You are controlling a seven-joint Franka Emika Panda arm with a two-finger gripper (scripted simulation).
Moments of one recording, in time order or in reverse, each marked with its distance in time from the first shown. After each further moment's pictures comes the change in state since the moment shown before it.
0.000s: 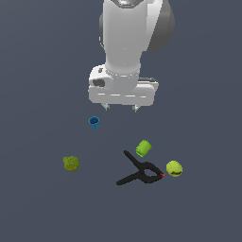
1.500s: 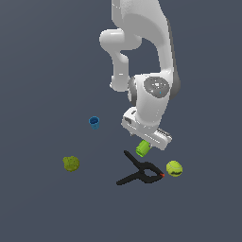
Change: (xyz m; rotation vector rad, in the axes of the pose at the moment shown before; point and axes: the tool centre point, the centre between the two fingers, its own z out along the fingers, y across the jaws) arm 0.030 -0.099 0.160 0.031 0.018 0.580
